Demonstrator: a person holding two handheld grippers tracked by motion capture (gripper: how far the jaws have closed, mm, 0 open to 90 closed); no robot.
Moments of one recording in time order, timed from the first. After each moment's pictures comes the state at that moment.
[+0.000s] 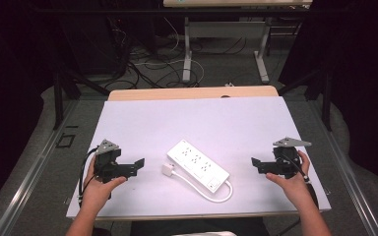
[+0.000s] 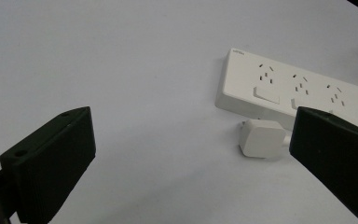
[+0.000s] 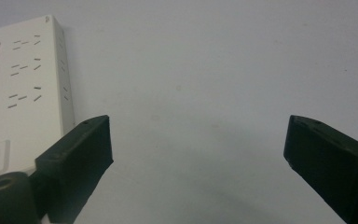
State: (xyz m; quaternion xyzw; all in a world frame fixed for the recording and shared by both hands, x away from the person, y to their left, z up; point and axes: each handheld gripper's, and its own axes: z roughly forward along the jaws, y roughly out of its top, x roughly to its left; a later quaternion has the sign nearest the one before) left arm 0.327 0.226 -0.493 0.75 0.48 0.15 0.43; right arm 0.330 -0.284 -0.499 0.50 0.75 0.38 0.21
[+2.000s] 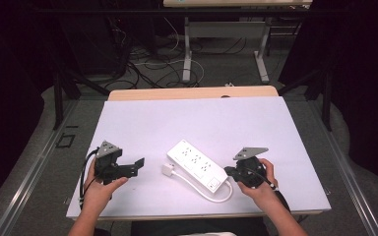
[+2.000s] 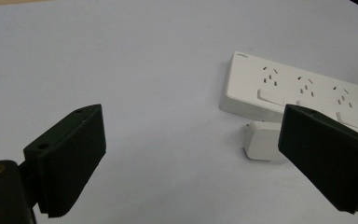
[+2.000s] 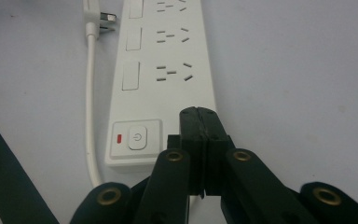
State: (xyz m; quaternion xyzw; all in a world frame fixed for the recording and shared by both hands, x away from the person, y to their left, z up) left arm 0.323 0.224 -0.494 0.75 0.48 0.18 0.43; right arm 0.310 -0.189 -0.501 0.37 0.84 0.36 0.13
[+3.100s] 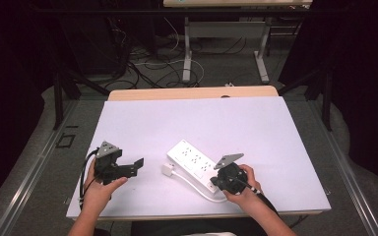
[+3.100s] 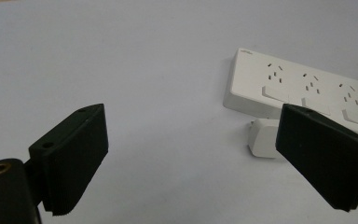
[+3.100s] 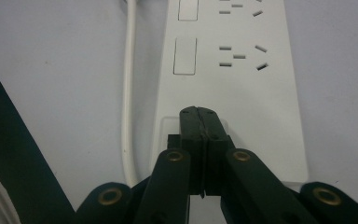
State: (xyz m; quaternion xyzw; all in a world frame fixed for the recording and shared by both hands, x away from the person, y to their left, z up) left arm 0.324 0.226 -0.497 0.75 0.48 0.18 0.42; right arm 0.308 -0.148 -0.522 0.34 0.88 0.32 0.09
